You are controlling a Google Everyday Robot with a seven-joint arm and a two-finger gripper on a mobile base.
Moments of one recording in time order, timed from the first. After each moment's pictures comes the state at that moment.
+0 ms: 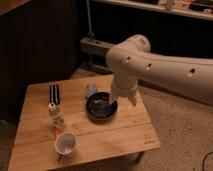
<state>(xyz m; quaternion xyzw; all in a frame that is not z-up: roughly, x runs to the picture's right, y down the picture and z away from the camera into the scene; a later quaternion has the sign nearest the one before) 0.051 0.061 0.596 -0.19 0.22 0.71 0.64</state>
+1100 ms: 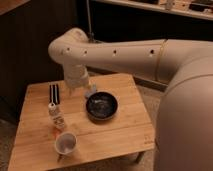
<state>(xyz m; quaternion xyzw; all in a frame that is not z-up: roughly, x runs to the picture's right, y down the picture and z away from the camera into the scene) -0.114 -0.012 0.655 -0.24 0.15 0.57 0.77</state>
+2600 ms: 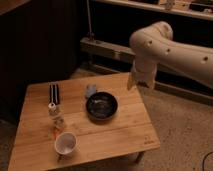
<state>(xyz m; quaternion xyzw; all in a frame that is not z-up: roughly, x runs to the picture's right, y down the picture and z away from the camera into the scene) 0.157 0.008 0.629 -0.16 0.22 0.71 0.65</state>
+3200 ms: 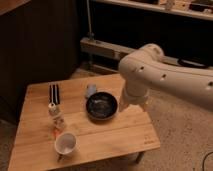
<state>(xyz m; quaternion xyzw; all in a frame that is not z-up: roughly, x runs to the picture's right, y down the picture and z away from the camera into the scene) 0.091 0.079 0.600 -0.20 0.22 0.67 0.68</state>
